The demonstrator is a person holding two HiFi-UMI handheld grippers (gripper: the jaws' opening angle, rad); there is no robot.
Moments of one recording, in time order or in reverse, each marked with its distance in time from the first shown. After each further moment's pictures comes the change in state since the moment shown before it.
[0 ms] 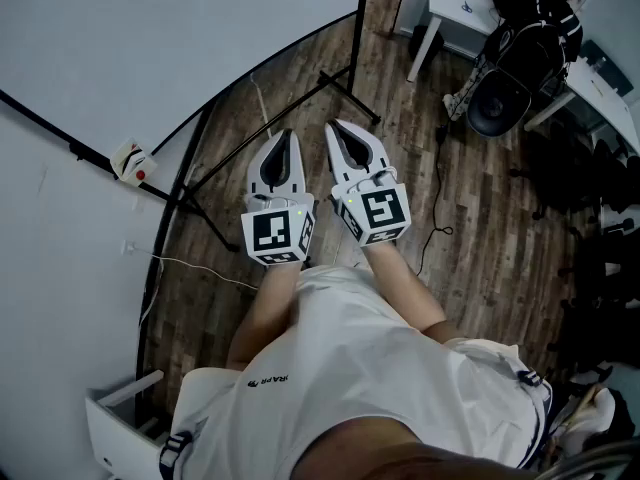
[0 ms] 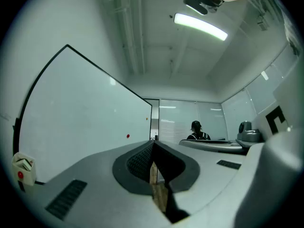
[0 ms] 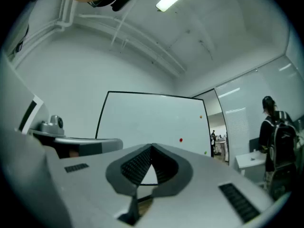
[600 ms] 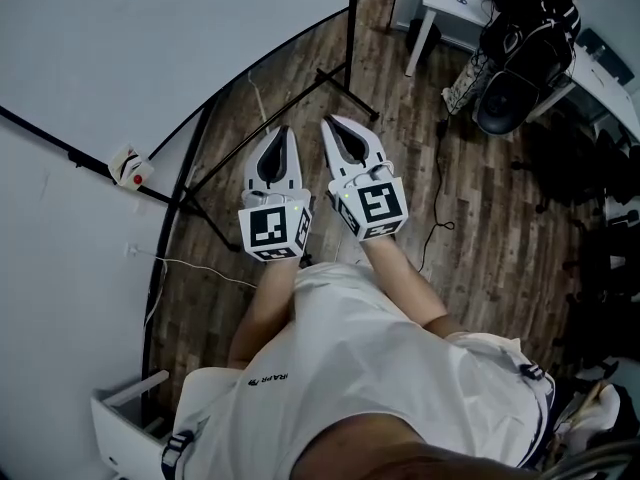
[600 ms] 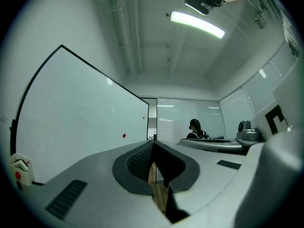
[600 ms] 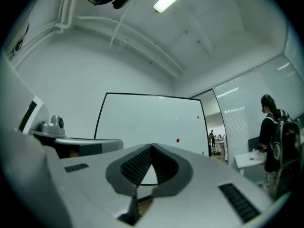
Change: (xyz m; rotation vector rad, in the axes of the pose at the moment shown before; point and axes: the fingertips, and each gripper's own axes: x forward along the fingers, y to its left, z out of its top) left arm 0.016 -0.027 -0.001 0.022 0.008 -0.008; right arm -0.010 -0.029 0.004 0.012 -0.009 0.005
